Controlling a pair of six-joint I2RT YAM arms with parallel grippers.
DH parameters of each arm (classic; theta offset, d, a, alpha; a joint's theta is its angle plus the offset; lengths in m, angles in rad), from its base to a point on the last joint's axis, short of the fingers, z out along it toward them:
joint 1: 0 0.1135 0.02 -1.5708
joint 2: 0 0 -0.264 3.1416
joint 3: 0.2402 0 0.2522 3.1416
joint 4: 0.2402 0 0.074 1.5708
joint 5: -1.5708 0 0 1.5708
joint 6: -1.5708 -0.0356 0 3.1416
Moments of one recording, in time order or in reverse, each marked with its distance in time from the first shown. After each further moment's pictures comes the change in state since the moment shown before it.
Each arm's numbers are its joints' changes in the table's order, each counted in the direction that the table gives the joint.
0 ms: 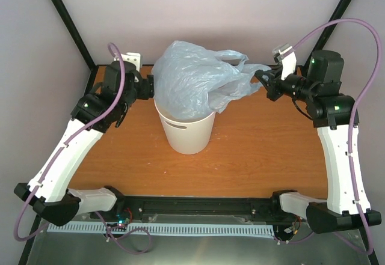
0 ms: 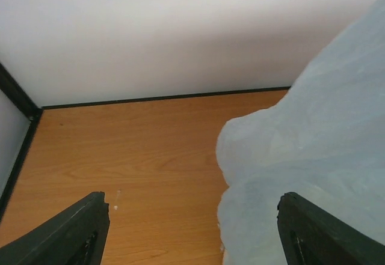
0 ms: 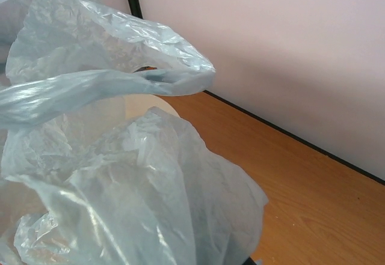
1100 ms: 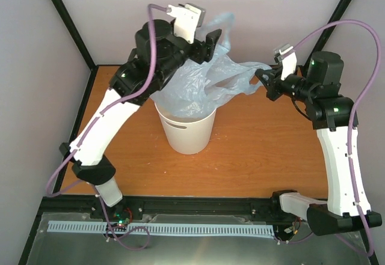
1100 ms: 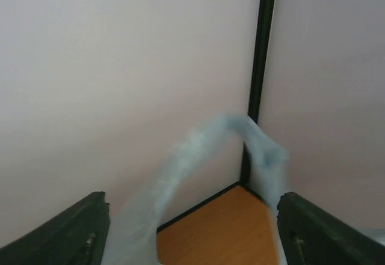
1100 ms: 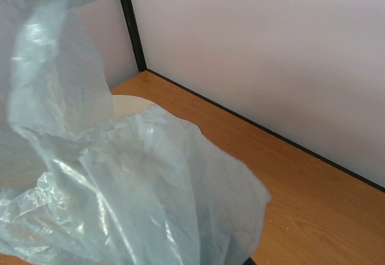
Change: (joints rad) left arm -0.266 0.501 0.710 -0.294 -0.250 -0.223; right arm 0.007 -0.031 -0.030 -0.040 -0.029 -0.008
